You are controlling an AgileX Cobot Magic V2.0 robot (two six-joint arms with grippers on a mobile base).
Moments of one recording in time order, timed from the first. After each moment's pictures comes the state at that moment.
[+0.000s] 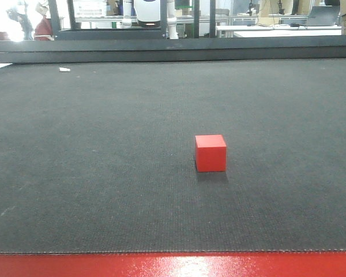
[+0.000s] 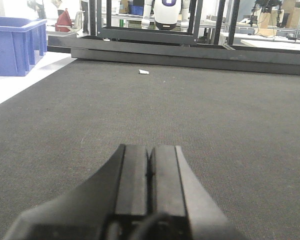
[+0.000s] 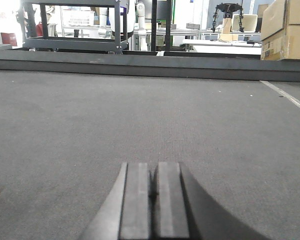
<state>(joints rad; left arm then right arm) -0.03 -0.01 0.03 0.00 0.01 -0.04 0.03 -0.01 0.03 0.04 0.01 0.00</state>
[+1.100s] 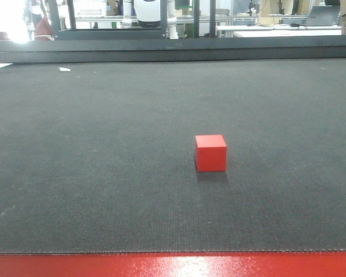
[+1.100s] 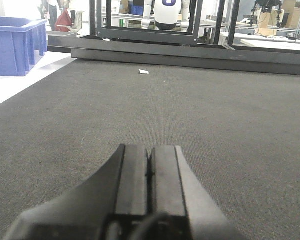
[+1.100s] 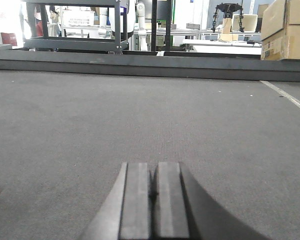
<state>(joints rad) -0.03 -0.01 0.03 0.00 0.01 -0.04 0.03 -0.01 0.03 0.04 0.01 0.00</state>
